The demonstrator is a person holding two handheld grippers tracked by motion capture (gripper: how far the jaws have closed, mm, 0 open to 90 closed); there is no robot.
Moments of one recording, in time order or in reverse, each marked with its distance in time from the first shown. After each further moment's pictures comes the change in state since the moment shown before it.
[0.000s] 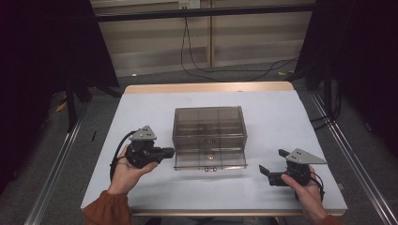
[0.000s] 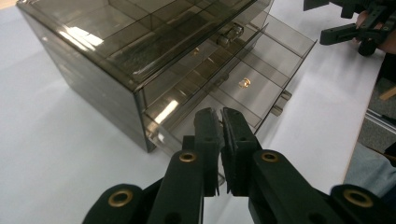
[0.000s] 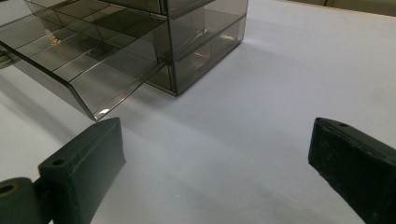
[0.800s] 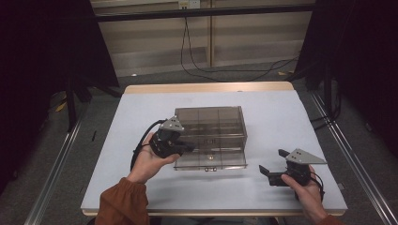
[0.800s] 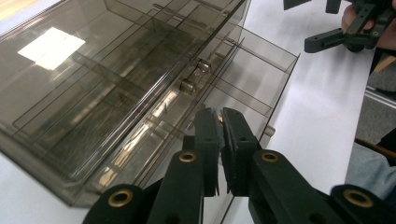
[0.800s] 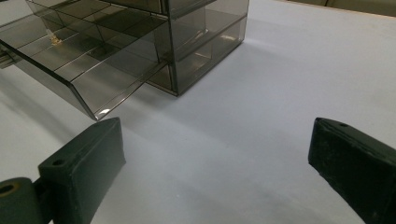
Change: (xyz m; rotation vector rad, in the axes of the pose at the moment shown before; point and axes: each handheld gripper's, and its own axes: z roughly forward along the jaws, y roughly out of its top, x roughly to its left) left arm -0.019 0.049 0.041 0.089 -0.046 0.112; right arm 0.000 0.000 0.000 -0.001 0.002 -0.002
